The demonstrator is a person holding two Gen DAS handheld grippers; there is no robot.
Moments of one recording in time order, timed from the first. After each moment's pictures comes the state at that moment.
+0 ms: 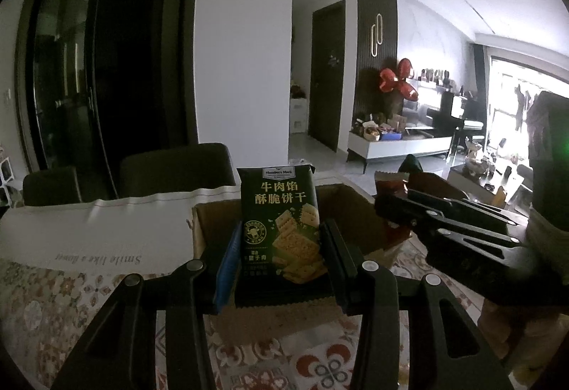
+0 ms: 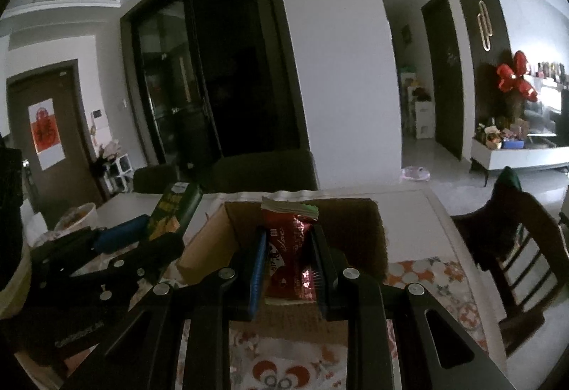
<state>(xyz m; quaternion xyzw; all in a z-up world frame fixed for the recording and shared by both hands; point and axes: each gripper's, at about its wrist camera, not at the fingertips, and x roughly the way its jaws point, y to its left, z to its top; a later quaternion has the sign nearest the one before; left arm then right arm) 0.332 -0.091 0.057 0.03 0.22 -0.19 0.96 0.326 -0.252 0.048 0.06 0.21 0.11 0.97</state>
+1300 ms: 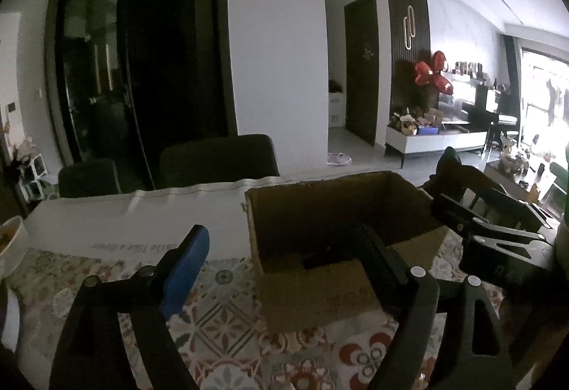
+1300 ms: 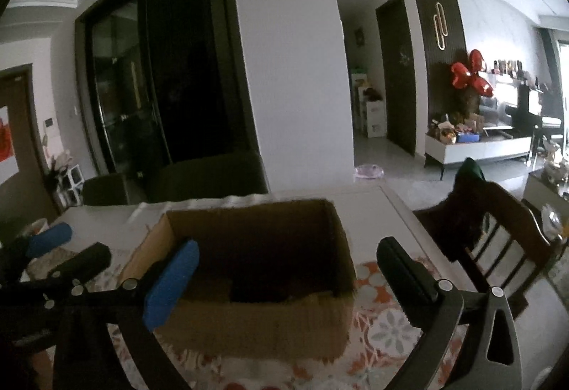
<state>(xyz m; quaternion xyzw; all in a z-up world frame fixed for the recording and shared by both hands) 0.316 -0.064 0.047 0.05 0.22 -0.11 0.97 0.325 -0.253 0.031 0.07 0.21 -0.02 0.98</state>
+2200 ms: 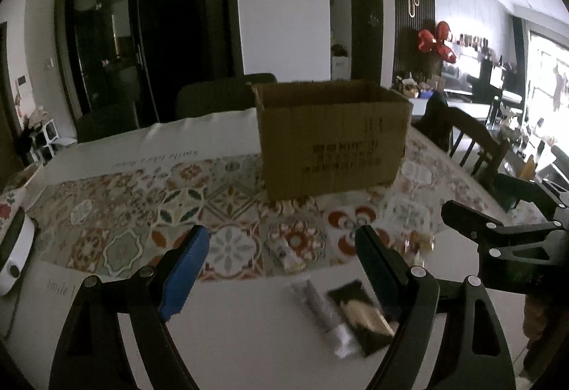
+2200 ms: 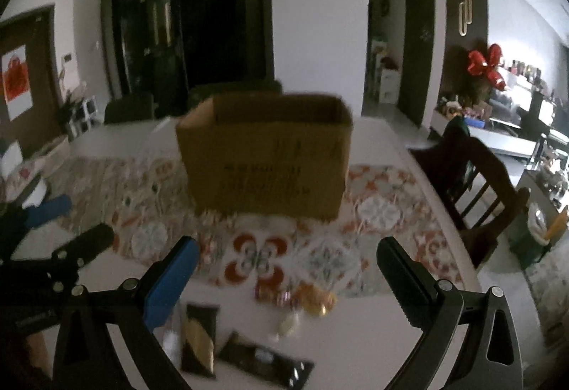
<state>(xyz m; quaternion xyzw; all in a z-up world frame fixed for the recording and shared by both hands) 0.181 -0.043 -0.018 0.06 0.30 -0.09 0.95 0.190 -0.224 -0.019 0.00 0.32 0.02 0.95</state>
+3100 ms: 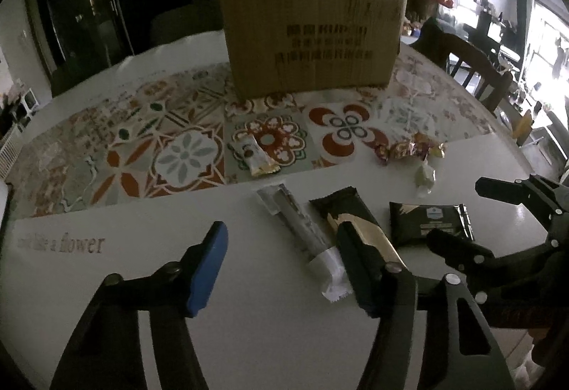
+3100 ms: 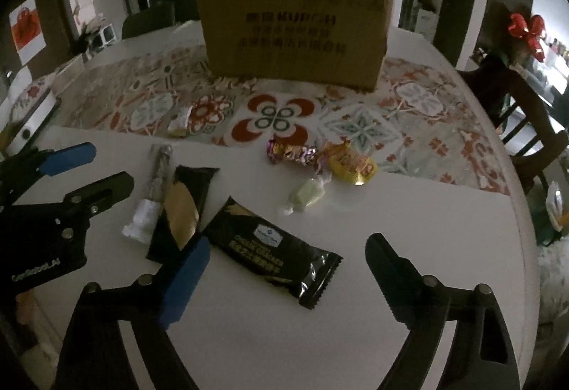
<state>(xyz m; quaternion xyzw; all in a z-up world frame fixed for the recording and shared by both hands) 0.193 -0.062 -0.104 0.07 0.43 -0.12 0.89 0.176 -0.219 -0.113 -0.03 0.45 0.08 0.89</state>
